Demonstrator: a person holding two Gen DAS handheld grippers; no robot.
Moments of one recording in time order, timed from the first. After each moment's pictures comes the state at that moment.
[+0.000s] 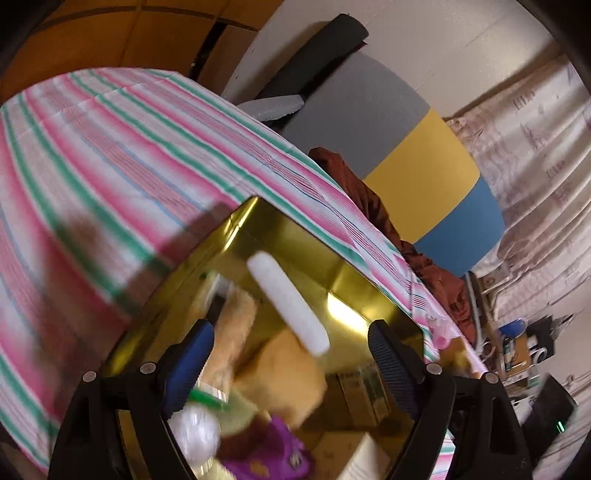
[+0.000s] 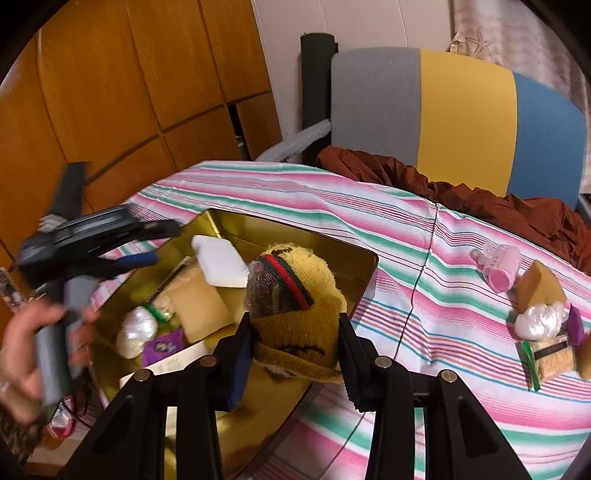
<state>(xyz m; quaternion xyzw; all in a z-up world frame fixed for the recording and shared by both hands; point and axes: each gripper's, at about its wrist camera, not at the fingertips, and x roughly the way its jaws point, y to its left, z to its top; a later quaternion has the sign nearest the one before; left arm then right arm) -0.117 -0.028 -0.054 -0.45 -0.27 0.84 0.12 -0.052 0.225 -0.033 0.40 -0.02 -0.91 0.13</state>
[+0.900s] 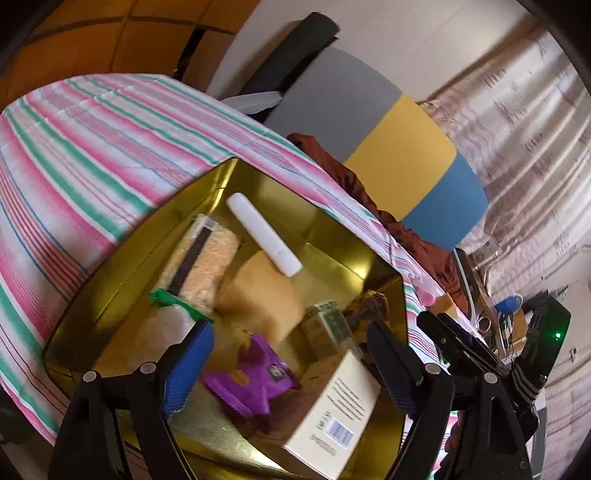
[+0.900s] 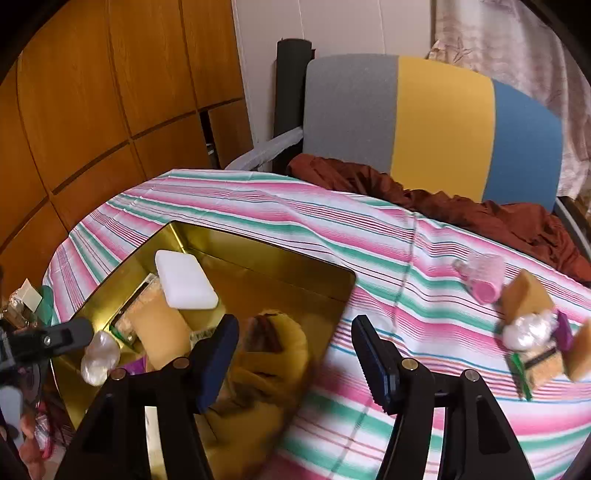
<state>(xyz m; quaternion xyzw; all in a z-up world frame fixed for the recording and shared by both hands) -0.053 -0.006 -0.047 -0.44 -0.23 0.86 0.14 -0.052 0.231 -0.036 0.37 -0.02 -0.93 0.07</state>
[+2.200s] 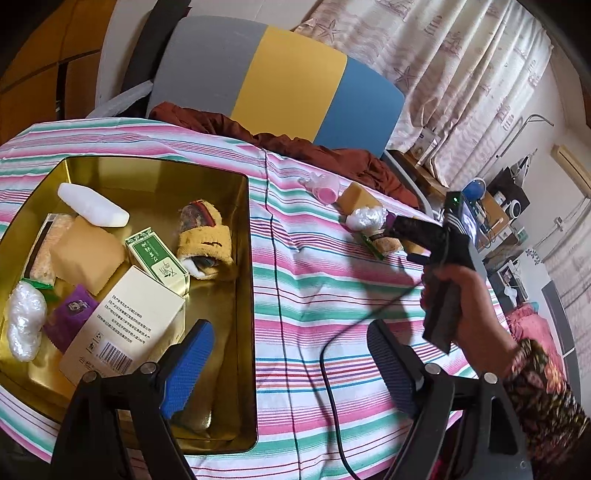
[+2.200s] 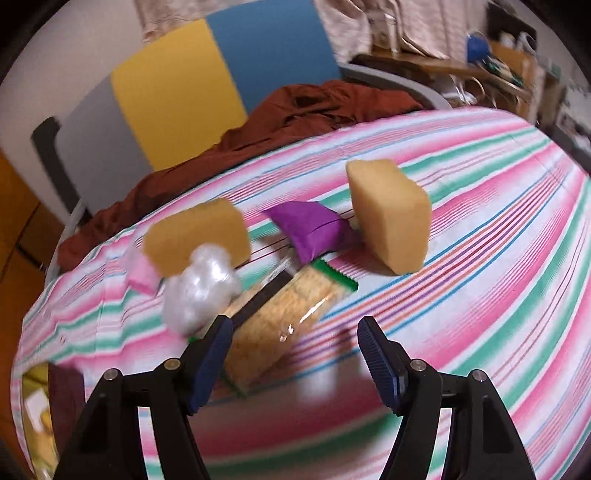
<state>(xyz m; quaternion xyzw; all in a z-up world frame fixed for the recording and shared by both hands) 0.013 0.139 -0.027 -0.45 -0.07 0.84 0.29 -0.037 0.514 -0.094 0.42 -0.27 -0.83 -0.26</state>
